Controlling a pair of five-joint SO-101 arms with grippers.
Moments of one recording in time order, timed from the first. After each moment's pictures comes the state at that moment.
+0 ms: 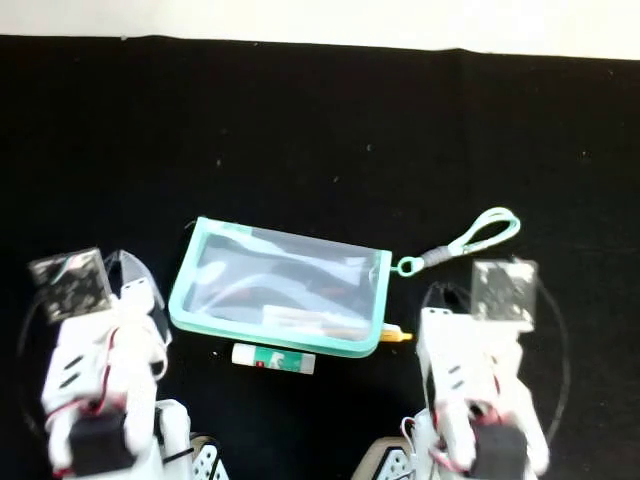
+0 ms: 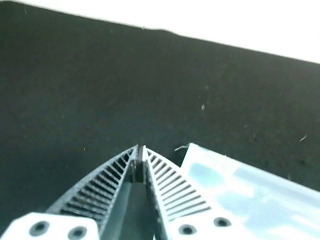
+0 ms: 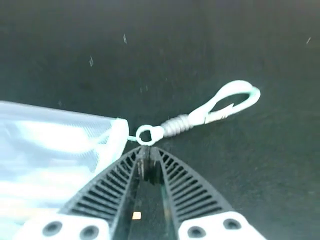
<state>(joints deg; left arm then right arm) -16.8 -104.0 70.5 66.0 5.0 0.4 -105.0 69.6 73.1 3.3</state>
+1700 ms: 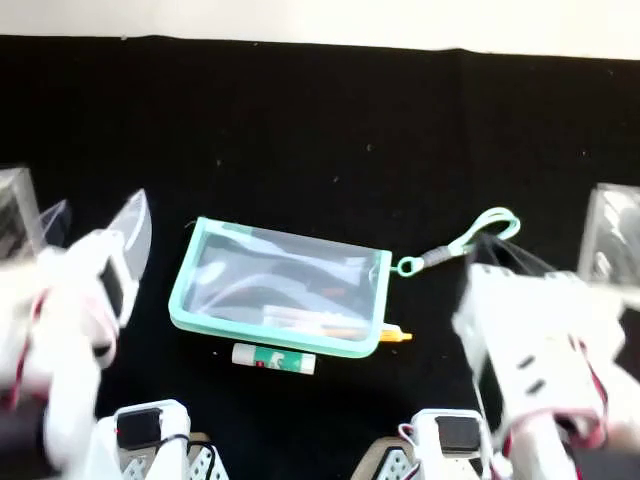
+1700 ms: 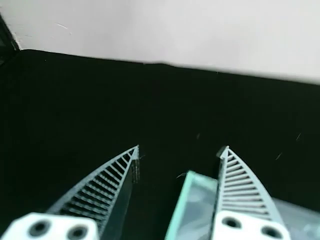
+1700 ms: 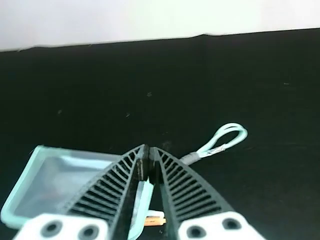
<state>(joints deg) -16.8 -58.2 13.0 84.8 -4.7 -4.7 -51.6 -8.0 100.1 -4.2</state>
